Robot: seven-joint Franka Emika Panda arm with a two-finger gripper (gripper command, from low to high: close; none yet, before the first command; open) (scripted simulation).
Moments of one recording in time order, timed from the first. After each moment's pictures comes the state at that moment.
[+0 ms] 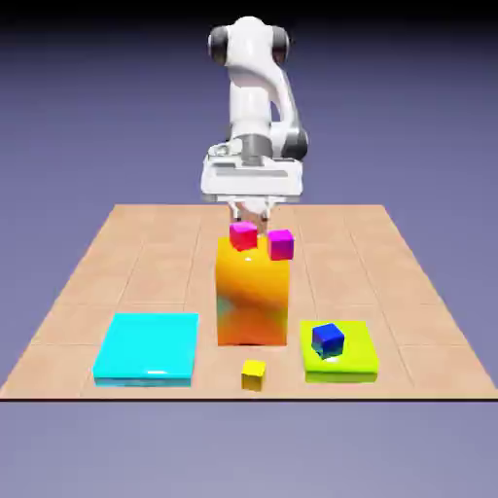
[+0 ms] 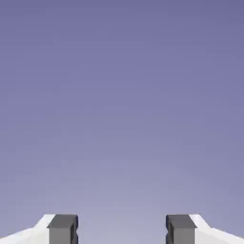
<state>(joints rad) 0.01 -0.53 0.00 -2.77 0.00 2.99 0.75</state>
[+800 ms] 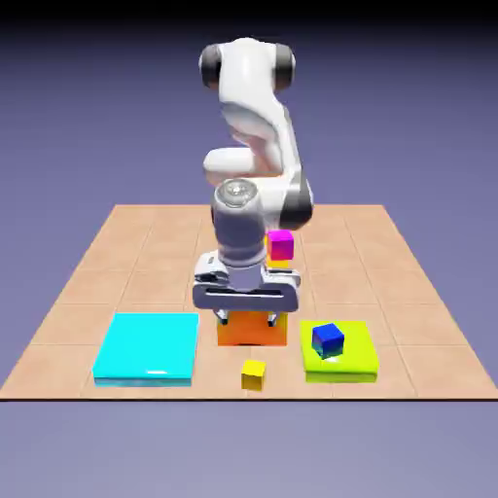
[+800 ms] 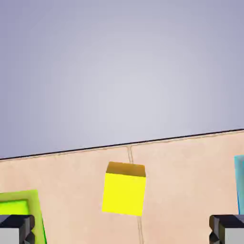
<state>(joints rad) -0.04 0.34 0.02 -1.97 0.08 2.07 0.87</state>
